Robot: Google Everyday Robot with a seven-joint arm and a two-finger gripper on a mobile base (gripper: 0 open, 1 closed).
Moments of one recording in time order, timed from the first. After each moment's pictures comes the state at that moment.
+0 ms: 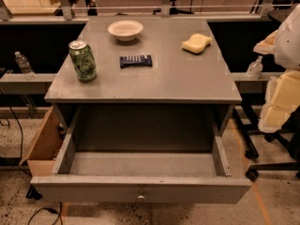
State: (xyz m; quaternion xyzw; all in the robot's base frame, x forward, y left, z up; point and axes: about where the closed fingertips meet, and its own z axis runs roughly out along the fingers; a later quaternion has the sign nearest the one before) arm 0.438 -0.217 0.976 -0.60 0.78 -0.03 0.16
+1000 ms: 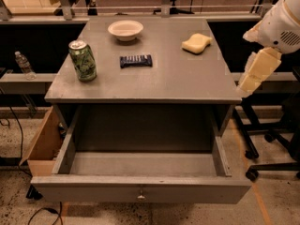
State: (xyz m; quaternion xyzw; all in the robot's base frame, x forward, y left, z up) arm 0.539 -0.223 0.961 -0.56 0.79 0.03 0.23
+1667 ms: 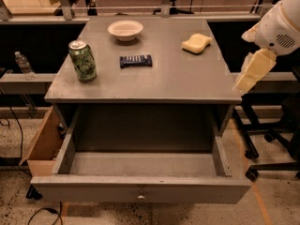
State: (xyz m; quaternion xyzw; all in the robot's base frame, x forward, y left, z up) arm 0.551 -0.226 0.955 -0.55 0.80 0.02 0.24
